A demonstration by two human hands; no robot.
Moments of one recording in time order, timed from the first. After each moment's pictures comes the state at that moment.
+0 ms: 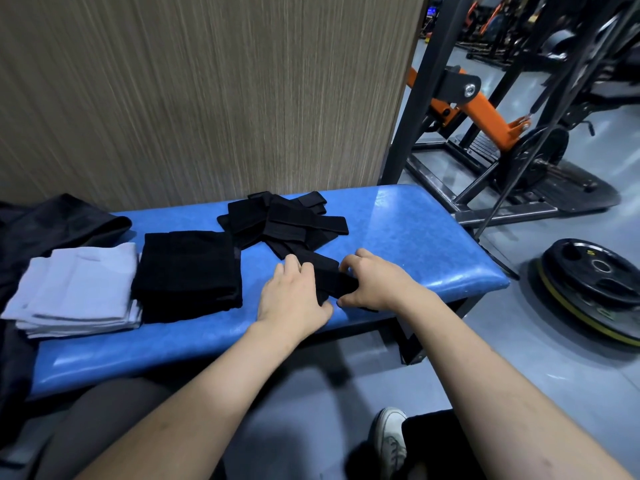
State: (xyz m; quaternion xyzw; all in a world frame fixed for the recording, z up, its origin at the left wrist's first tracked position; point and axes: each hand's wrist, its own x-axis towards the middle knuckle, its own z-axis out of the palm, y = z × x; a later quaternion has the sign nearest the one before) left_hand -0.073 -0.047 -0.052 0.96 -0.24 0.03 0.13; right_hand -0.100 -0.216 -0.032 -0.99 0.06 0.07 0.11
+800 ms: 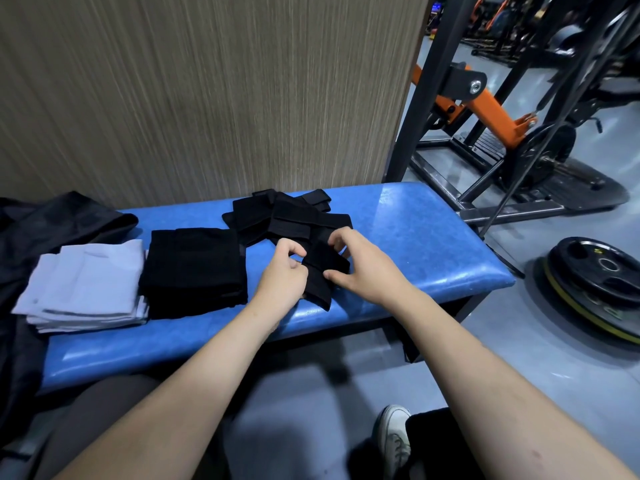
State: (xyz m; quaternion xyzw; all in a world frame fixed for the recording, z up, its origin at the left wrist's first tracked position) left_hand -0.052 -0.031 -0.038 0.82 -0.07 -0.14 0.55; right_hand -0.094 -0.201 -0.036 -0.96 -0.01 -0.10 0.27
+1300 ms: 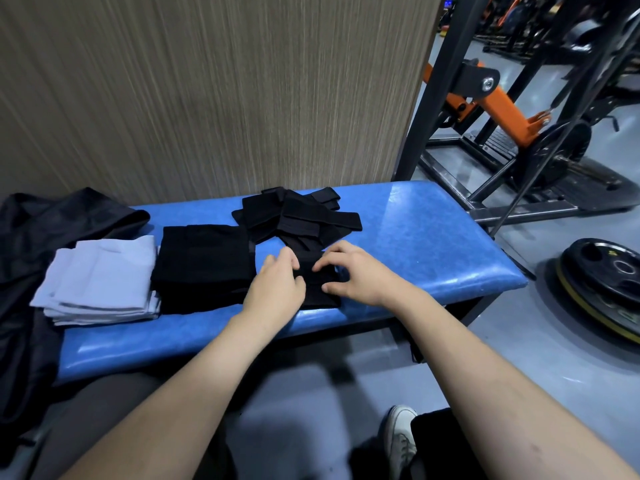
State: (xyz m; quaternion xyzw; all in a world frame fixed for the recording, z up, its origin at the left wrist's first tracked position) left_hand -0.054 -0.007 -0.045 0.94 -0.17 -0.02 0.30; right_hand -0.082 -0.189 -0.046 -0.95 -0.07 0.01 0.30
